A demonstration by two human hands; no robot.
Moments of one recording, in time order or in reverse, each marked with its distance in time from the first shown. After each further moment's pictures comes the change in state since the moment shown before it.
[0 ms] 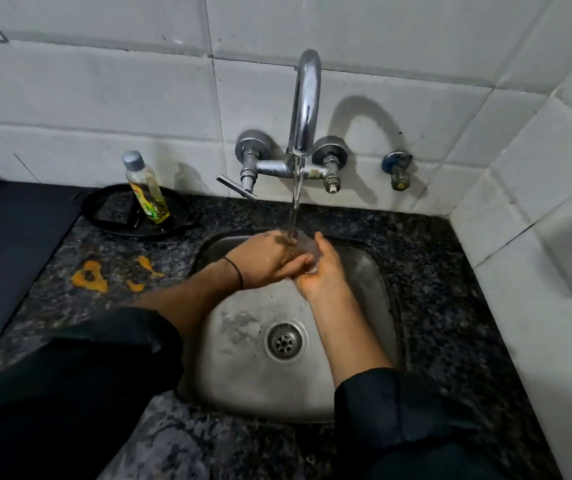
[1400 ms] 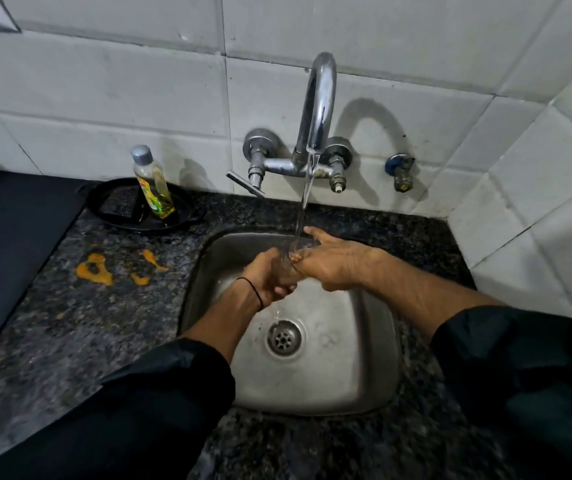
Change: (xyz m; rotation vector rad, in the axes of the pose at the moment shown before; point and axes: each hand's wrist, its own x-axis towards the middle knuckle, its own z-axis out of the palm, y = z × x) left_hand -0.015 0.019 0.043 -1.653 0.322 -1.319; right_hand -0.031 -0.056 0.002 -2.764 -0.933 -0.836
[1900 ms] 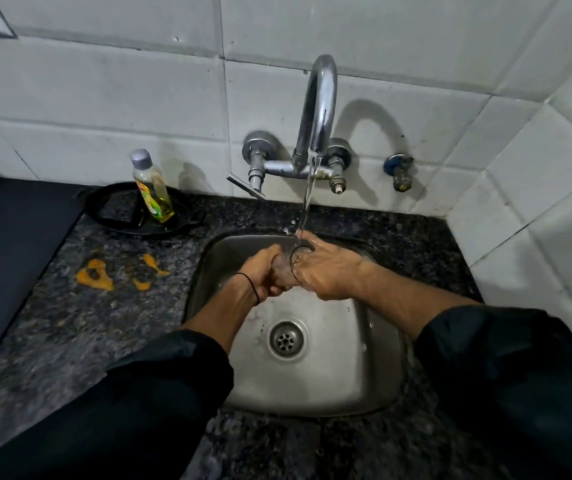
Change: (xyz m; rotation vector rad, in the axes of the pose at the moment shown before) left_hand 0.013 0.010 -0.011 0.130 0.088 0.055; right_hand 0.016 -0.009 0.019 -0.157 0.115 -0.011
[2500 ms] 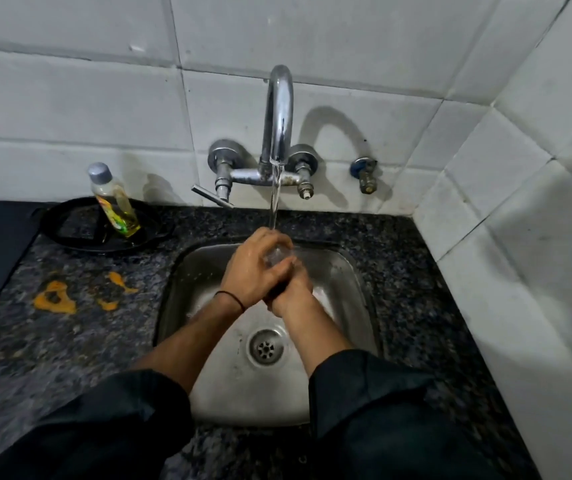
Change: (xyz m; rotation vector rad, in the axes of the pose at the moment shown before) left_hand -0.031 0.011 0.019 0.961 -0.009 1.179; right_hand 0.035 -0.043 0.020 -2.774 -0.806 -0.984
